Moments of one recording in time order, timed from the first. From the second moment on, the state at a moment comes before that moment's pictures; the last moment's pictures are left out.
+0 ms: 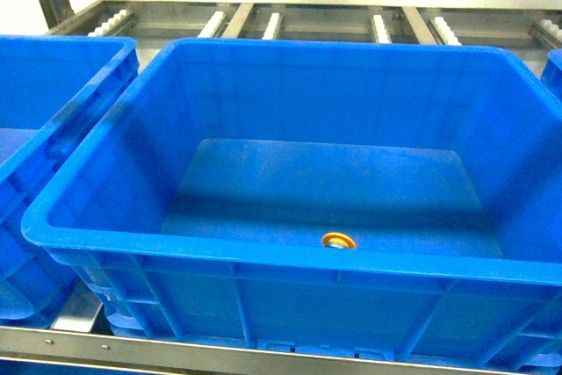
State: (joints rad) left arm 0.00 0.01 0.01 0.00 0.00 0.00; right arm 0.00 0.00 0.01 0.00 0.00 -0.01
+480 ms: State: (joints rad) left arm 0.00 0.01 0.01 0.00 0.00 0.00; right arm 0.00 0.00 0.01 0.00 0.00 -0.01
